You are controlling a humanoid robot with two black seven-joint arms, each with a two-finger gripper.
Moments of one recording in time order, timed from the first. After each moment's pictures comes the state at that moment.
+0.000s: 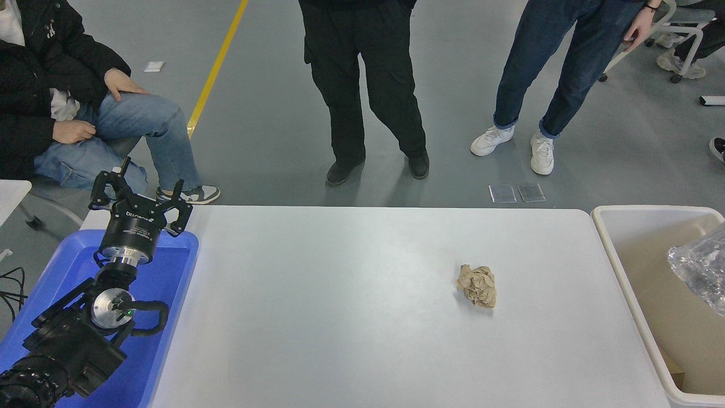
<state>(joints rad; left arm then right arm) -0.60 0.26 -0.88 -0.39 -0.09 -0.65 -0.48 0.66 -0.55 -0.49 0.05 -0.08 -0.20 -0.03</state>
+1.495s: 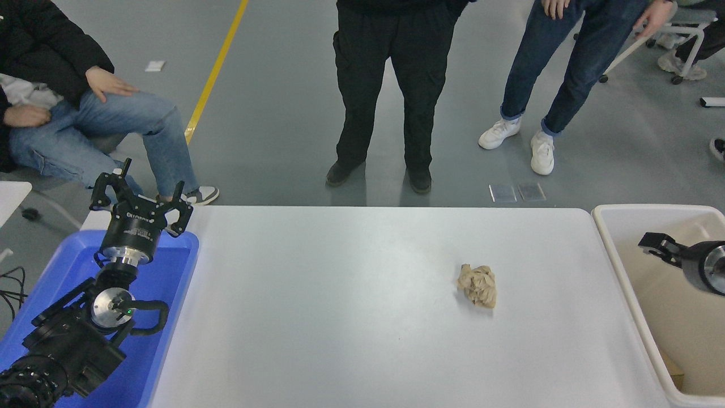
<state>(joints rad) -0.60 0.26 -0.88 -0.39 -0.09 -0.65 -0.48 1.69 -0.62 -1.32 1.23 -0.08 0.16 -0.02</state>
